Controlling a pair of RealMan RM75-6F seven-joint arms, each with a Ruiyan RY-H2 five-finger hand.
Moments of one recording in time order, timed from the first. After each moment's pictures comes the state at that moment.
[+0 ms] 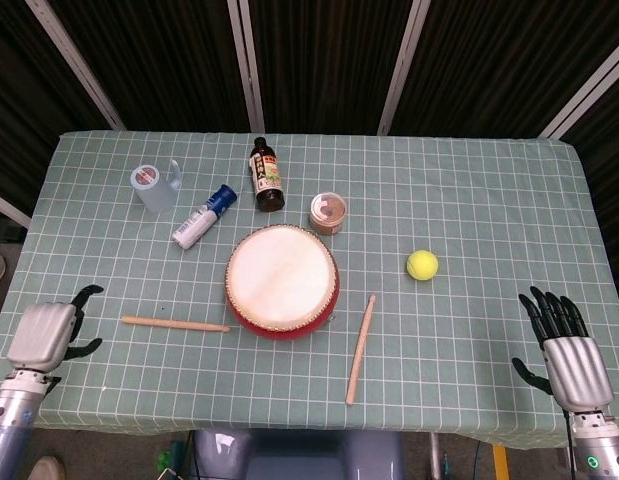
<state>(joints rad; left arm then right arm) -0.21 -1.17 -0.10 -1.79 1.33 1.27 0.36 0.08 -1.13 0.02 -1.58 -1.61 1.51 -0.05</state>
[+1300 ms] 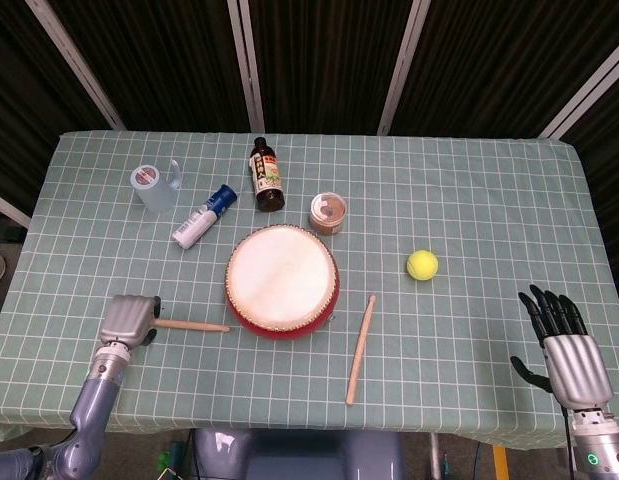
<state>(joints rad) -0.48 -1.51 -0.09 -1.59 0.87 1.12 0.77 0.09 -1.13 0.02 -1.59 -1.60 1.49 -0.03</state>
